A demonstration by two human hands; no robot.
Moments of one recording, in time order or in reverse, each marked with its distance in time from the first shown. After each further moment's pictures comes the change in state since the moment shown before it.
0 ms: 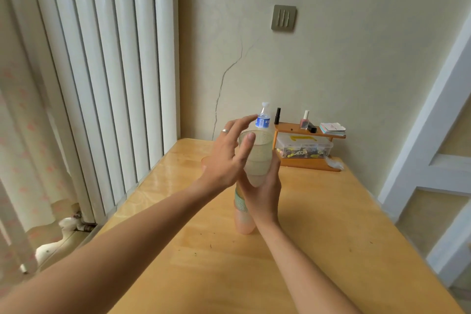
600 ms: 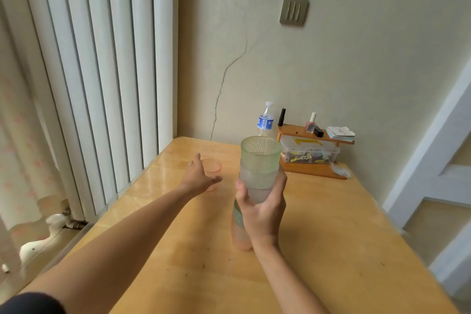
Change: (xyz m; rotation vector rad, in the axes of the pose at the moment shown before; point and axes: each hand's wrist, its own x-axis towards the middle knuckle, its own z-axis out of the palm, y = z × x) left_hand -0.003 -0.179 0.016 0.201 -0.219 -0.793; right_hand -0.003 0.019 0.012 -0.051 0.123 -0.104
